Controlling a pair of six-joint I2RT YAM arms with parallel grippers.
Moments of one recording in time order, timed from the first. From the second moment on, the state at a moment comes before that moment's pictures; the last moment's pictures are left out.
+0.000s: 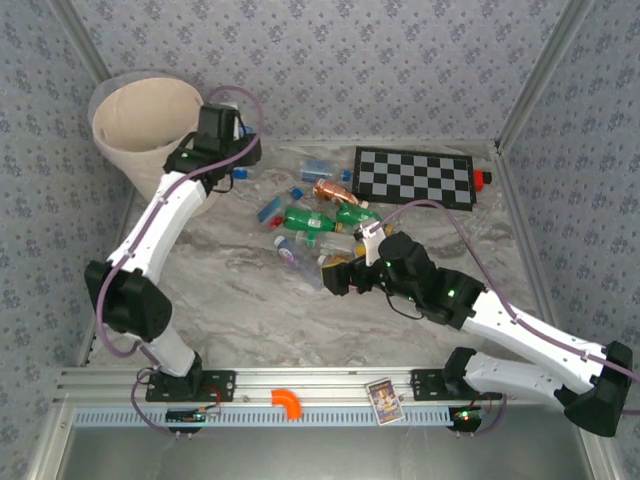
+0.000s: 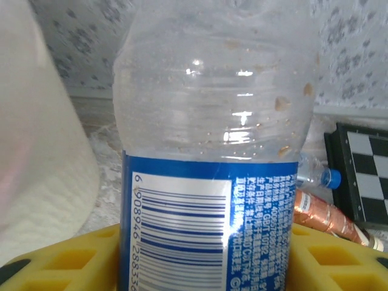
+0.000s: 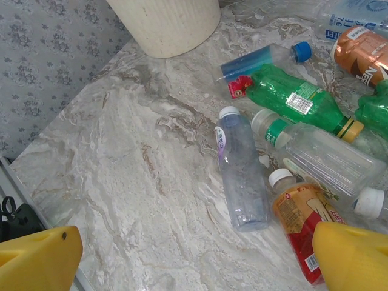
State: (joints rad) left arm -0.33 1.63 1.71 -0.67 -0.18 -0.32; right arm 0.95 0.95 0.86 -0.39 0.06 0.41
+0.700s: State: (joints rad) left arm 0.11 1.69 2.12 -0.85 -0.12 -0.48; right arm 0.97 1.05 0.92 -0.38 0.07 0.41
